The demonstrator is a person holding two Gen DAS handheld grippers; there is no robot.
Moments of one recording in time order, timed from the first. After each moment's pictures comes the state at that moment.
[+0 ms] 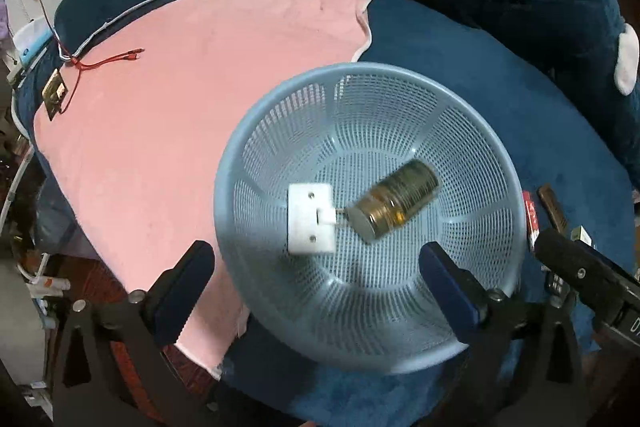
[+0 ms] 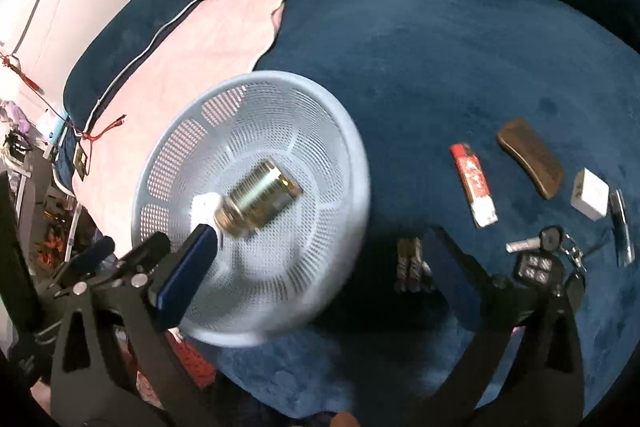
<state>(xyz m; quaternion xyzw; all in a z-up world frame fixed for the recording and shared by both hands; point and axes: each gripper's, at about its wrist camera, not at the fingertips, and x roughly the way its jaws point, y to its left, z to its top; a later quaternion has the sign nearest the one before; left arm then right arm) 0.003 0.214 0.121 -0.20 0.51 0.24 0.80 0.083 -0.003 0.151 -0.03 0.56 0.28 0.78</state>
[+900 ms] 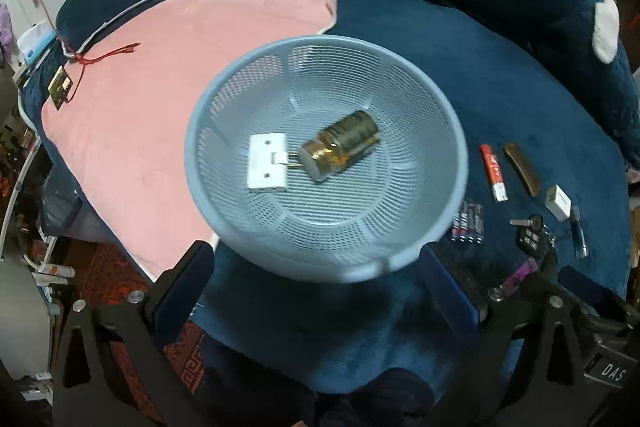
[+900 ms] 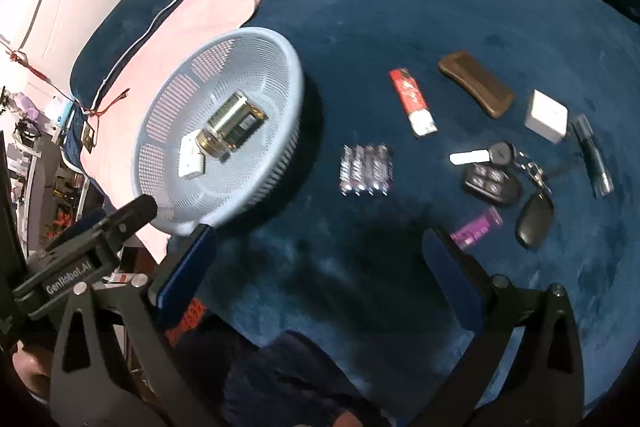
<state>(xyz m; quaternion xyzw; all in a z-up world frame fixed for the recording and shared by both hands) -0.013 0.139 0.146 -0.18 0.53 0.23 0.80 0.050 -0.084 0.153 -0.02 0.59 0.28 0.76</state>
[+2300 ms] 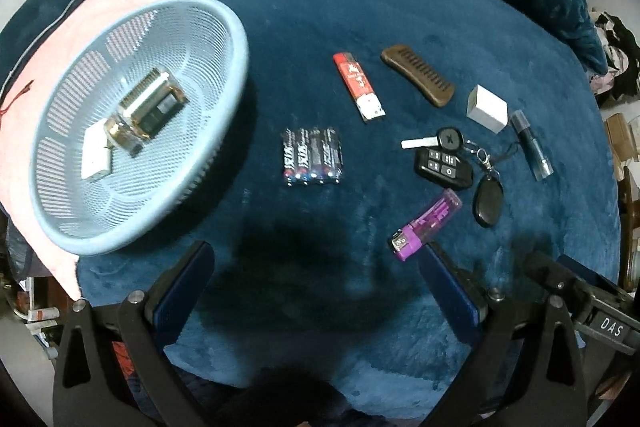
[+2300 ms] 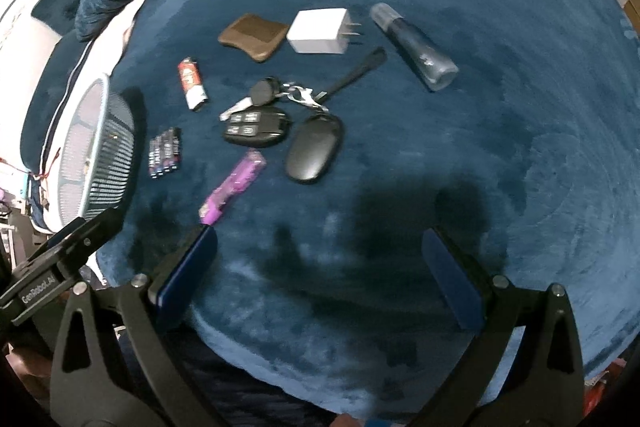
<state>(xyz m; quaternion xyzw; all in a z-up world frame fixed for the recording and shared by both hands) 0.056 -0.006 0.095 -0.14 0.59 0.10 0.79 0.079 -0.266 0.109 0.05 0.63 0.15 0.76</state>
